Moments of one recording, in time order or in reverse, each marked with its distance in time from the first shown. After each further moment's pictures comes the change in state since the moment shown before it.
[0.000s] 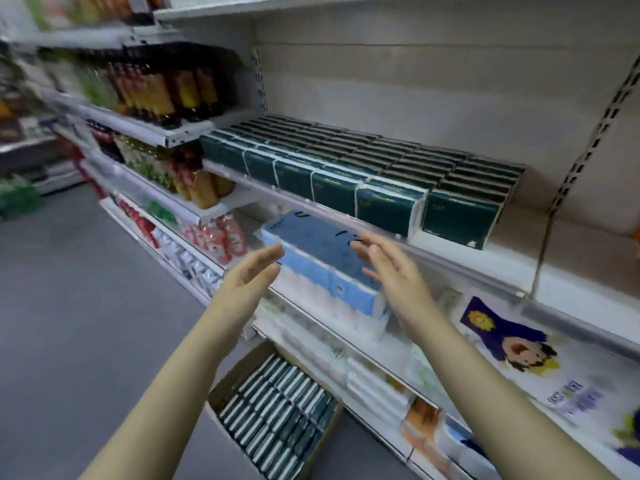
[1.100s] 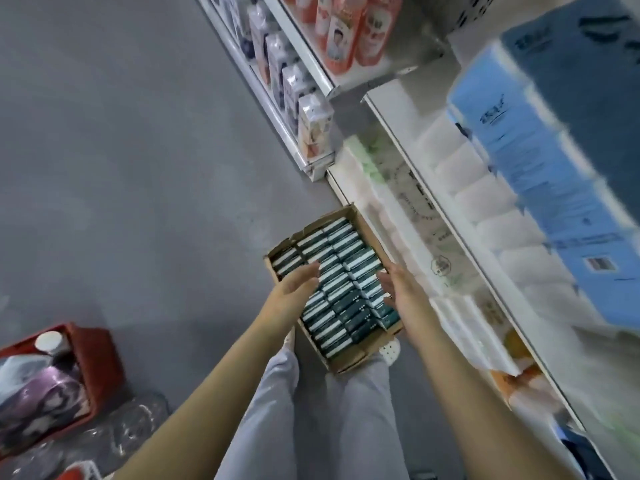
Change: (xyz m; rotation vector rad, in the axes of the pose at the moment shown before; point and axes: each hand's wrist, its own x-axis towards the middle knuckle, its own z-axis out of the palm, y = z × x) left_hand 0.083 -0.415 -0.196 -0.298 0.090 -0.875; right_hand 0.134 0.386 0.319 -0.384 -0.198 0.936
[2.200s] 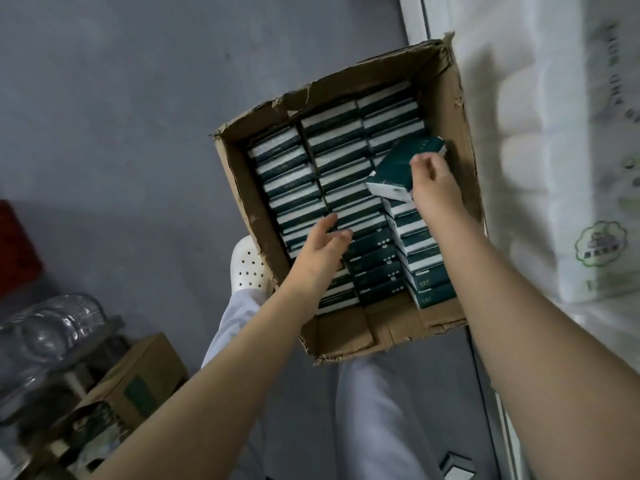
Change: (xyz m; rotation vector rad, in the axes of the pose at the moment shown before) left_hand 0.281 -0.254 0.088 -0.277 0.124 -0.357; right_hand 0.372 0.172 0.078 -0.392 -0.115 -0.023
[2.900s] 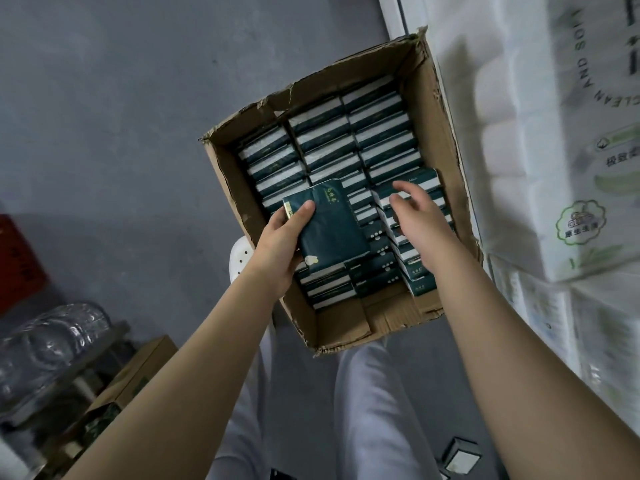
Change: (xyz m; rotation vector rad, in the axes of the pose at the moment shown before) left_hand 0.009 0.009 -0.029 -0.372 0.070 -0.070; right_hand -0.055 0.020 -0.010 0.119 -0.174 0.109
